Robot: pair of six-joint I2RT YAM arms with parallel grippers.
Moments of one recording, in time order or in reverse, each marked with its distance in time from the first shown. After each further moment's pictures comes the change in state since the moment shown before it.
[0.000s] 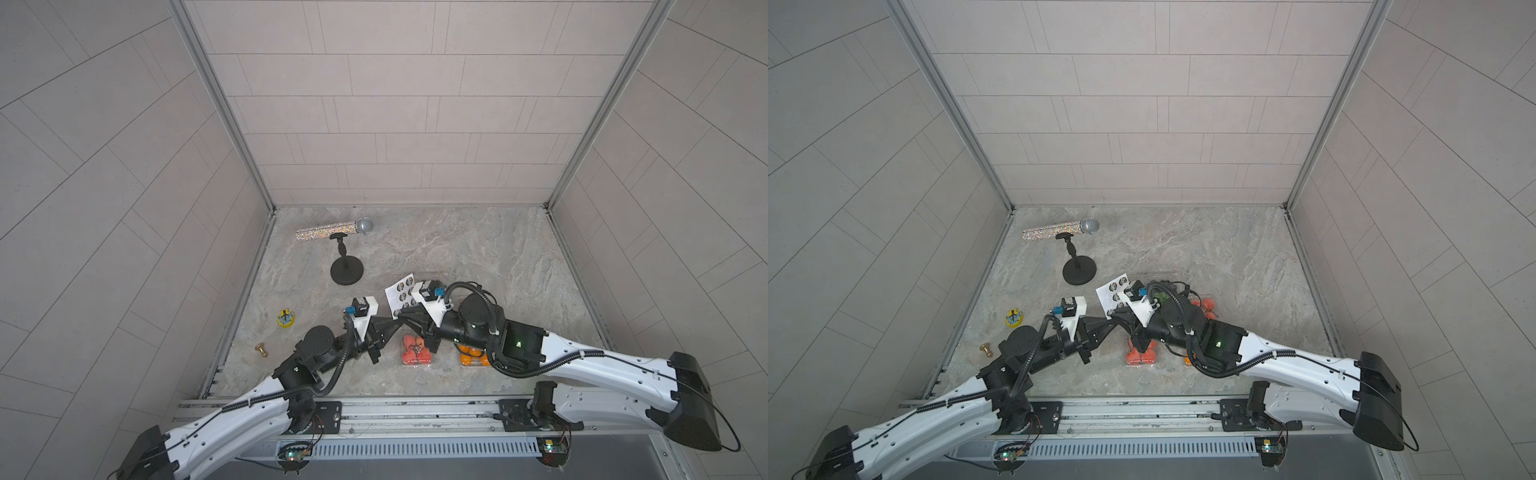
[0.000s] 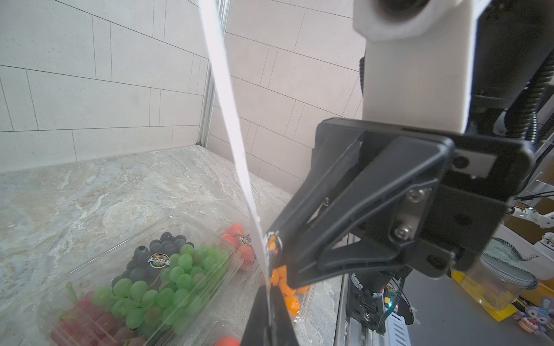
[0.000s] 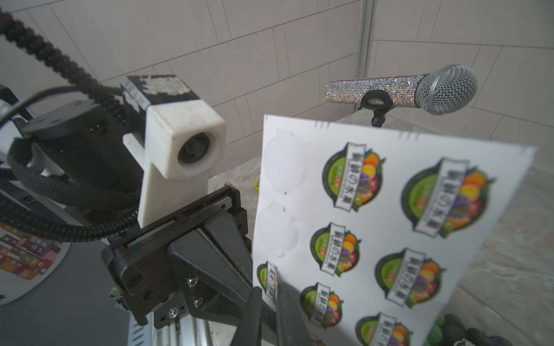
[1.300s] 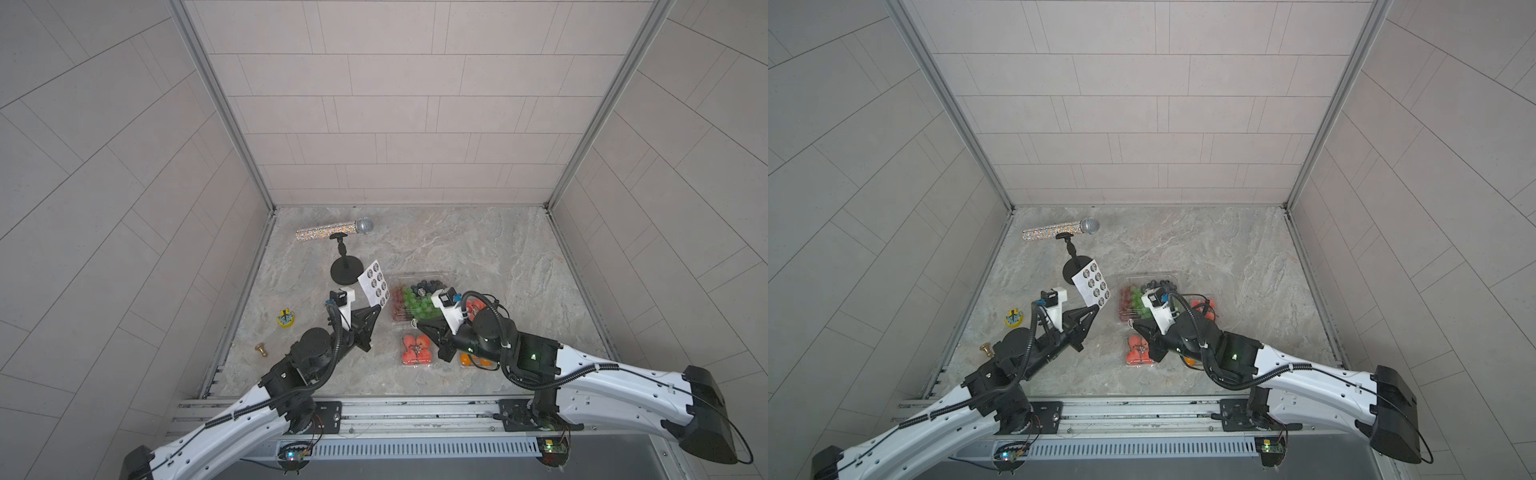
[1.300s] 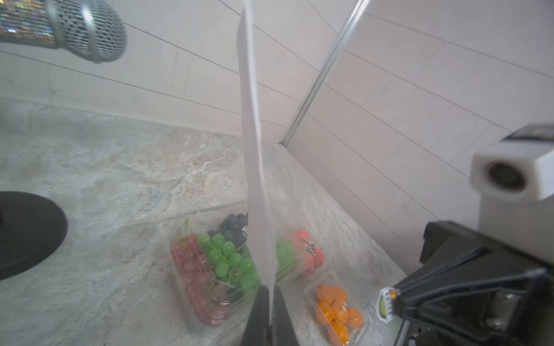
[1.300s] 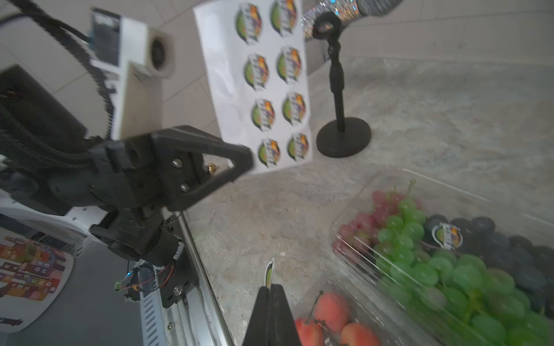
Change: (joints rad) left arm 0.004 -0.207 0.034 -0.370 -0.415 -0.232; right arm 0.000 -0.147 -0.187 -0.112 0.108 0.256
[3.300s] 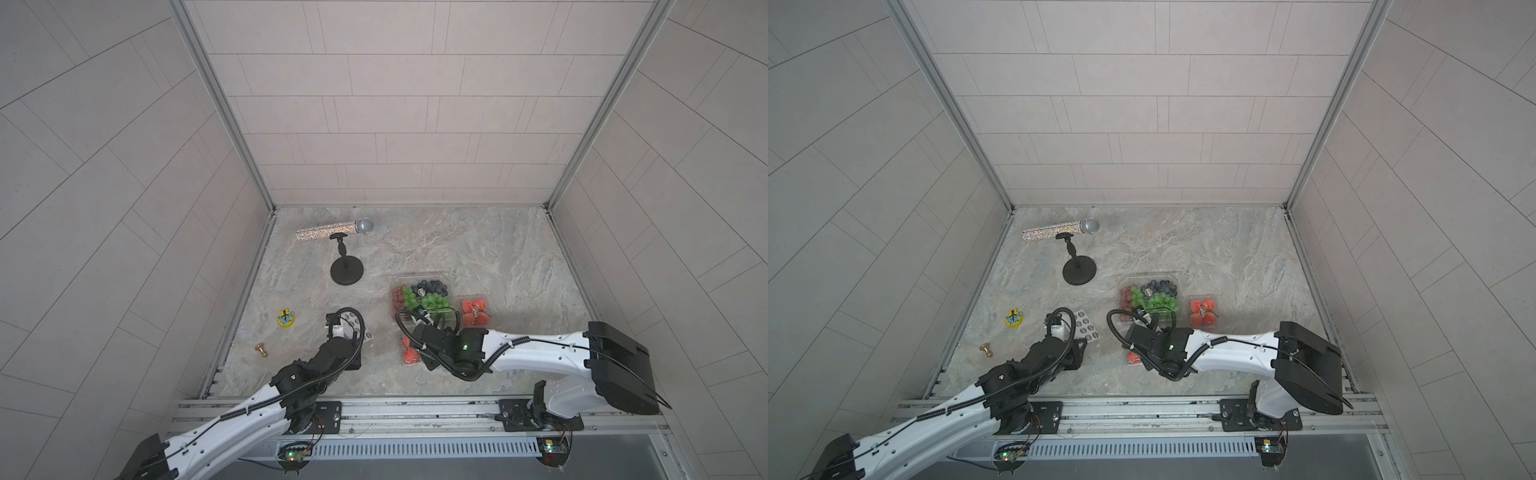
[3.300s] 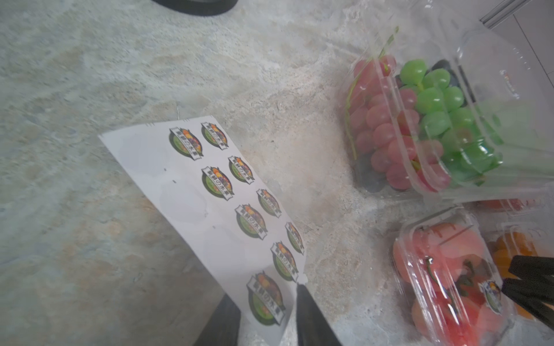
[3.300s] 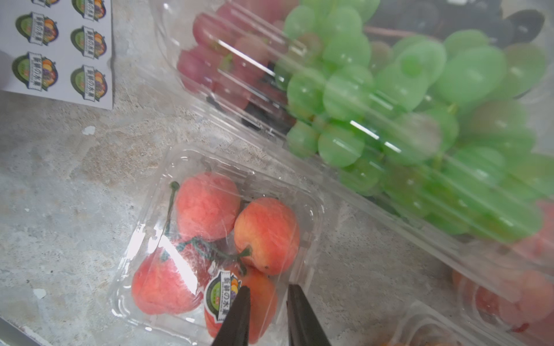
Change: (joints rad) left arm 0.001 0.111 -0.138 -0.397 -0.169 -0.307; right arm 0.087 0.539 0.238 -0.432 0.303 0.119
